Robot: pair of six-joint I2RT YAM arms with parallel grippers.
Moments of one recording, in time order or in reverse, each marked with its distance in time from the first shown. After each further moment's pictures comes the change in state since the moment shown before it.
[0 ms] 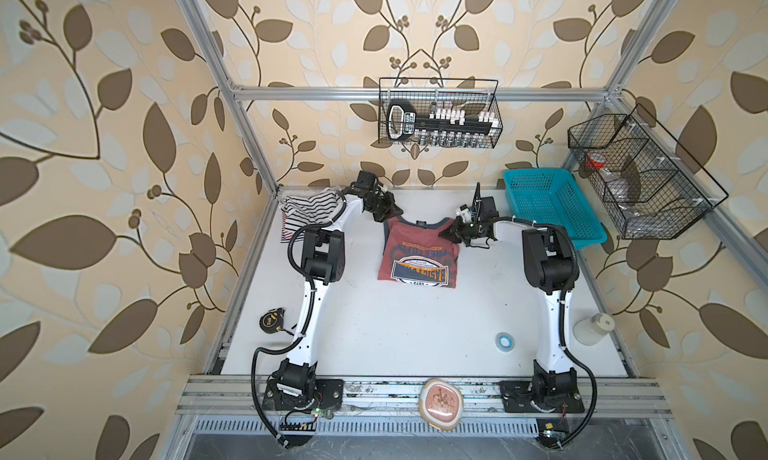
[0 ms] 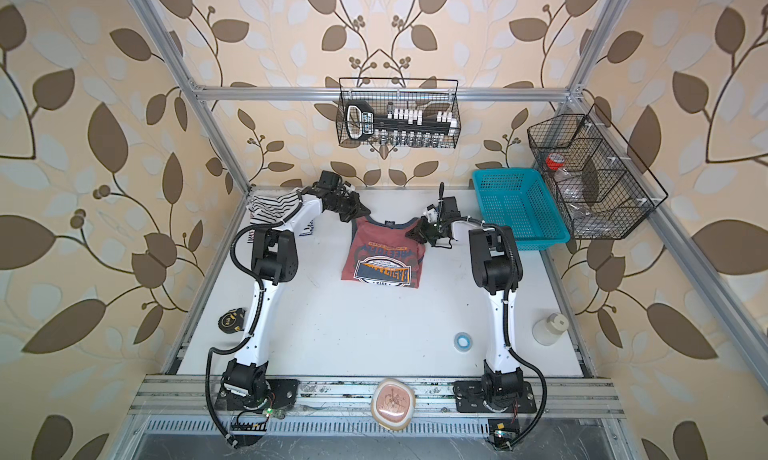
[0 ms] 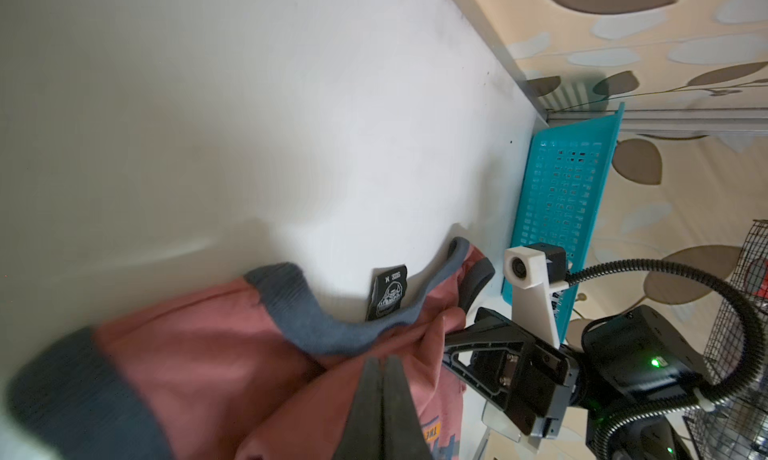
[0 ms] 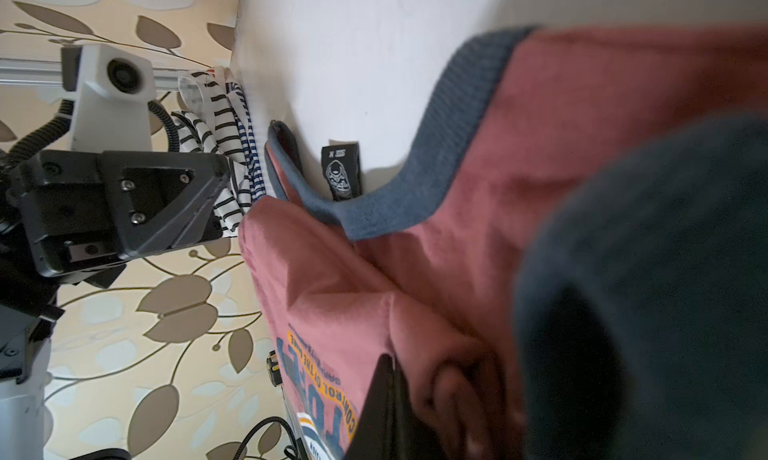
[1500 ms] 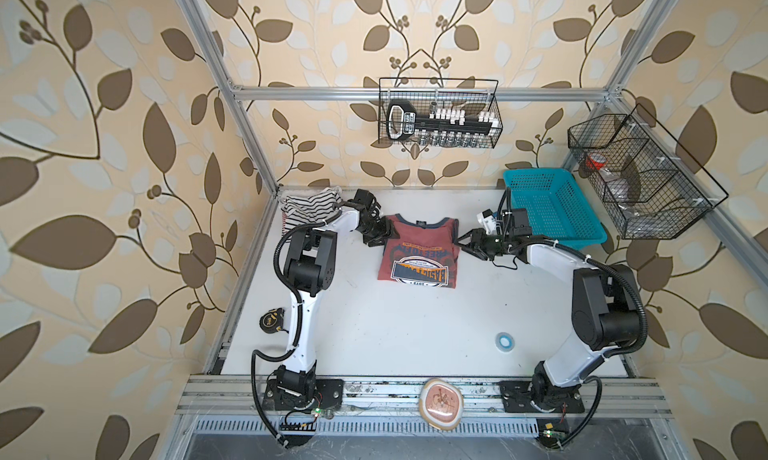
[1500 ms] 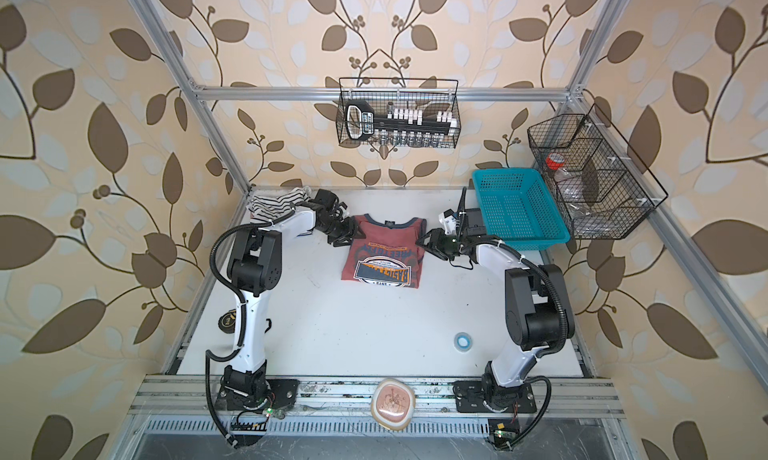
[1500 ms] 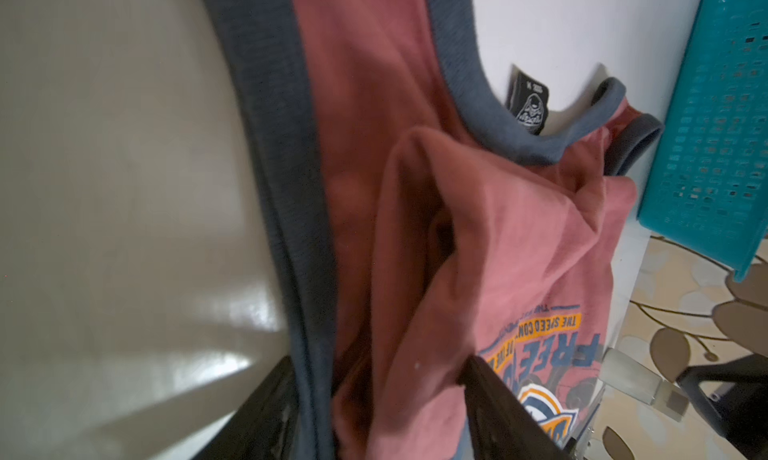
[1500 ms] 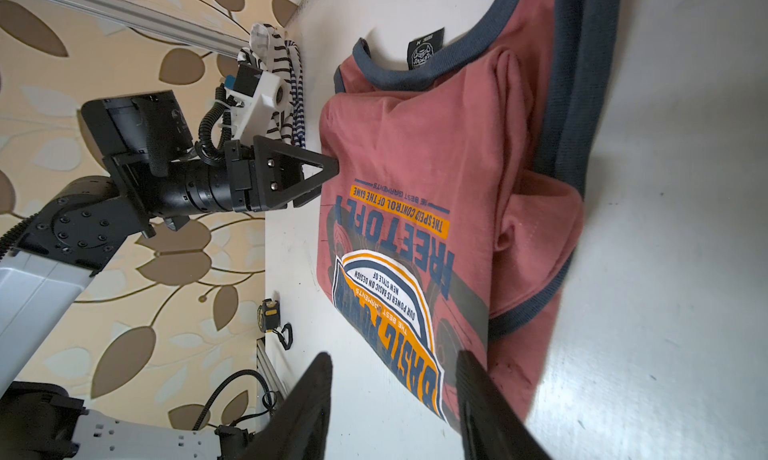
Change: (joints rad) left arm -0.056 -0.282 -0.562 0.041 -0.159 0.234; right arm -0.029 -0.576 -0.510 0.003 0.059 -0.125
